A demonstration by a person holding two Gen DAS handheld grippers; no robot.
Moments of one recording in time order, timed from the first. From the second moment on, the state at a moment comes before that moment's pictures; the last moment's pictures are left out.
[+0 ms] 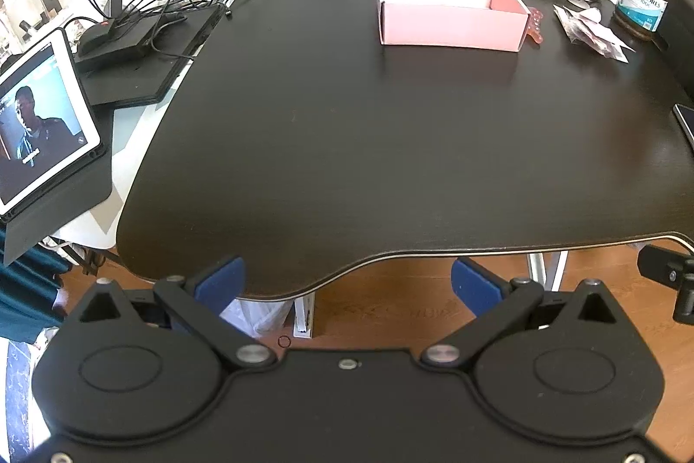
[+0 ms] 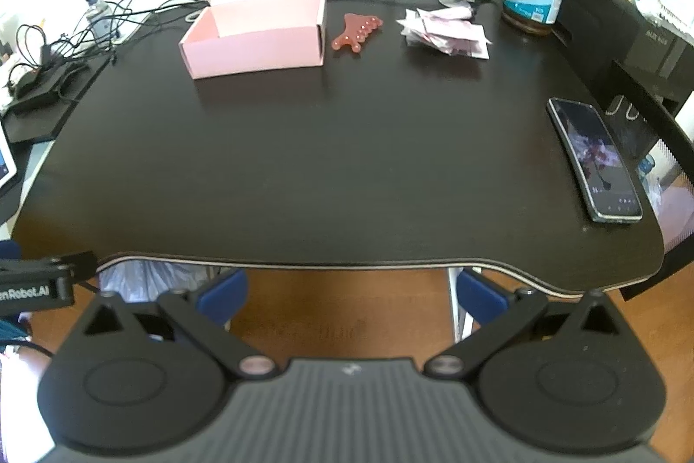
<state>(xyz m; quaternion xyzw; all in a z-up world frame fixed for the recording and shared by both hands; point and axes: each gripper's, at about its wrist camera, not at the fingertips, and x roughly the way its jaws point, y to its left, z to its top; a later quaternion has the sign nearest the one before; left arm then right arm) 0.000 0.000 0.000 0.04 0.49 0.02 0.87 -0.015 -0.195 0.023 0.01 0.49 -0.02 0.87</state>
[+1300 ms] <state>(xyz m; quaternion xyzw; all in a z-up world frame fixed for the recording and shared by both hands) 0.010 0.013 -0.004 0.01 0.48 -0.01 0.88 -0.006 -0.194 0.005 0.02 0.51 -0.03 0.86</state>
